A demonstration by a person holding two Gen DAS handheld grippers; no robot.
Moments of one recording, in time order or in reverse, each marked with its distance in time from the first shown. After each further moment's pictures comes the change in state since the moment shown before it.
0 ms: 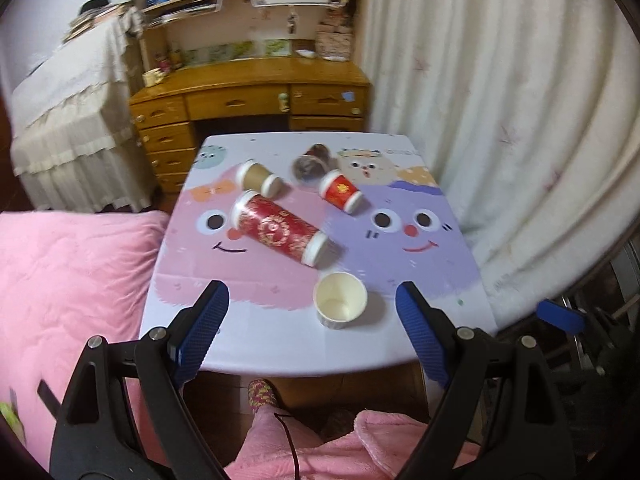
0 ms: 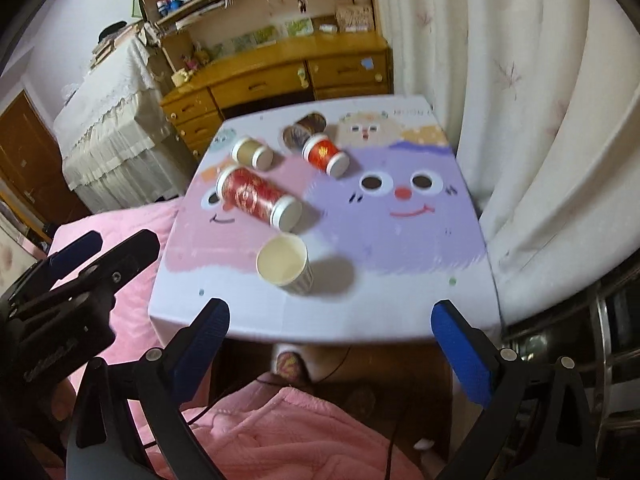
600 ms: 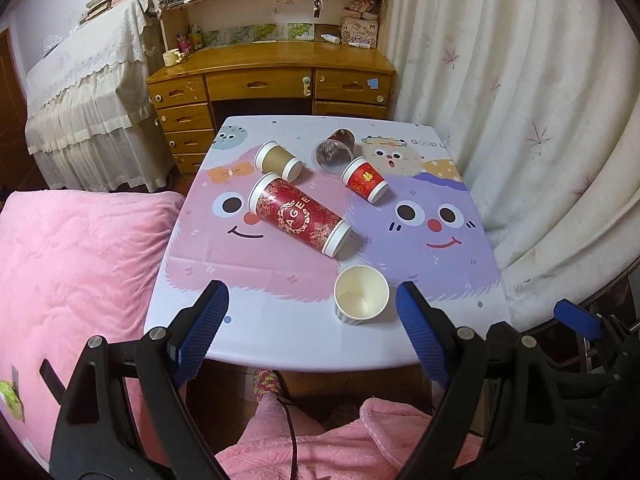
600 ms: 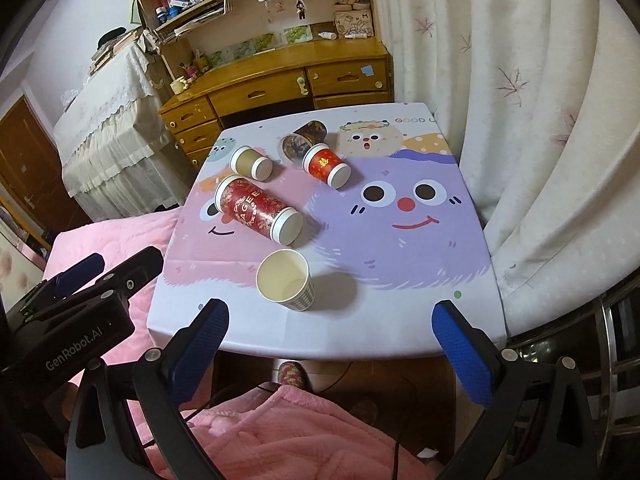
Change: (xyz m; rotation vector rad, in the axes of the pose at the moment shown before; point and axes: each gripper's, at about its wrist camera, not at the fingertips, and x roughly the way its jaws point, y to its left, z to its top) left arm 0.031 0.020 0.003 -0.042 0.051 0.047; right arm 0.017 0.005 0.014 0.005 -0.013 0.015
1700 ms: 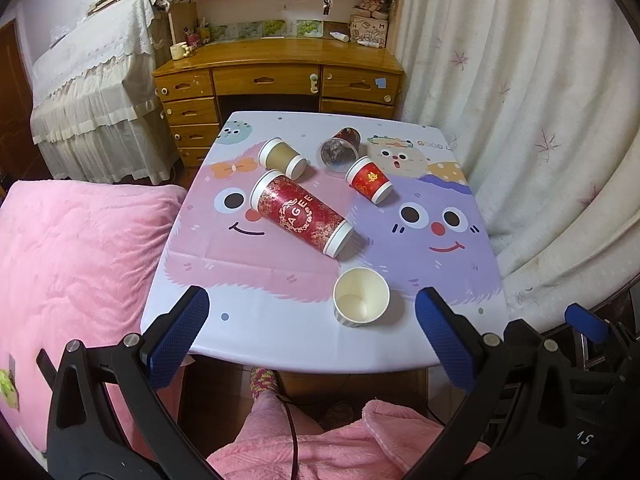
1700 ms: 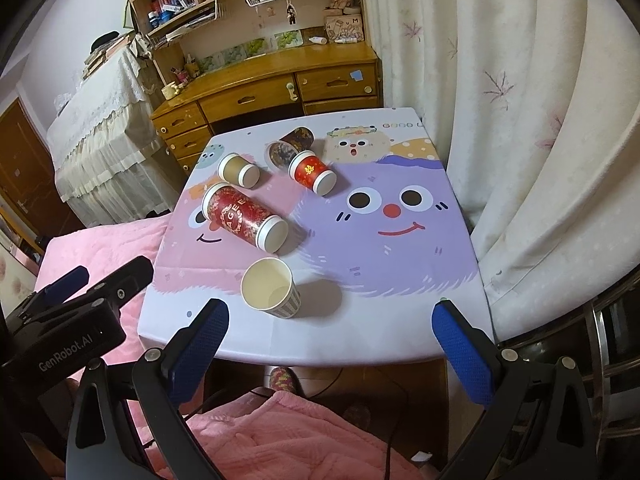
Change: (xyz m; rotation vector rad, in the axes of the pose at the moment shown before) left arm 0.012 -0.005 0.002 -0.024 0.012 0.010; right arm 0.003 -0.014 0.005 0.011 -0.015 -0.035
